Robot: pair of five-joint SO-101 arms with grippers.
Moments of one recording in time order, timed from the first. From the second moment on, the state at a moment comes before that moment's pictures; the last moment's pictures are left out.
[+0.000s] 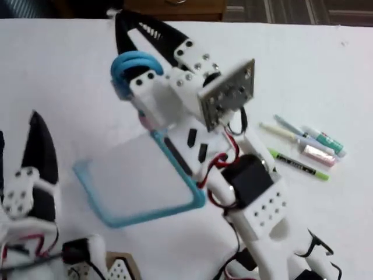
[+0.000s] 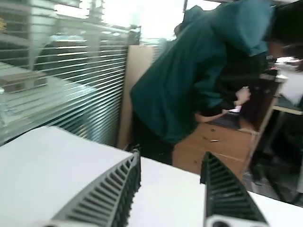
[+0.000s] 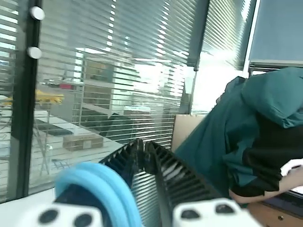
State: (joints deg) left arm -18.2 -79.5 15.3 75.1 14.5; right arm -43.3 -37.0 9.5 16.5 8.4
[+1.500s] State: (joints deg) left arm -23.3 -67.1 -15.2 102.3 14.5; right arm -41.8 -29.0 -3.3 35.7 3.7
